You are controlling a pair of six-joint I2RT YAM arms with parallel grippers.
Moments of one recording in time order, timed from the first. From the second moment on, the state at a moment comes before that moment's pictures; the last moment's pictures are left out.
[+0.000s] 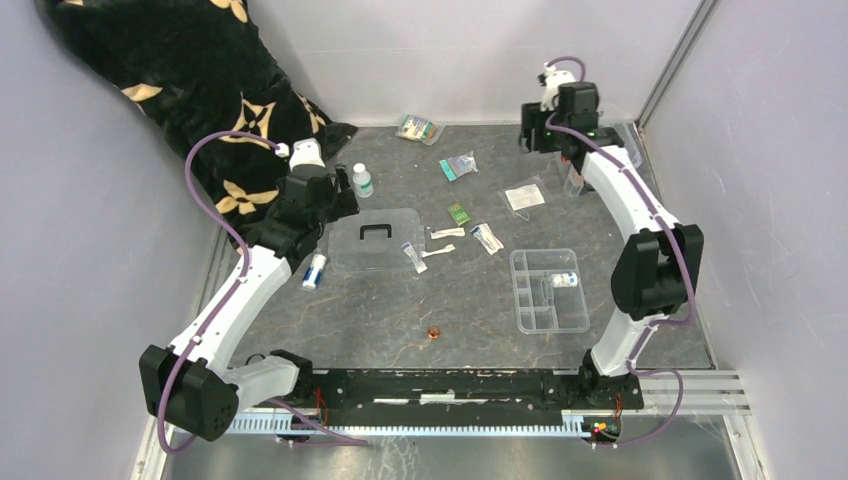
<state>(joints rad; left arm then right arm) -0.35 1.15 1.02 -0.41 -0.39 -0.37 0.13 1.79 1.66 -0.42 -0.04 0.02</state>
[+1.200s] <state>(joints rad) -0.34 1.15 1.02 -0.41 -0.38 -0.37 0.24 2.46 2.03 -0.23 -0.33 0.42</state>
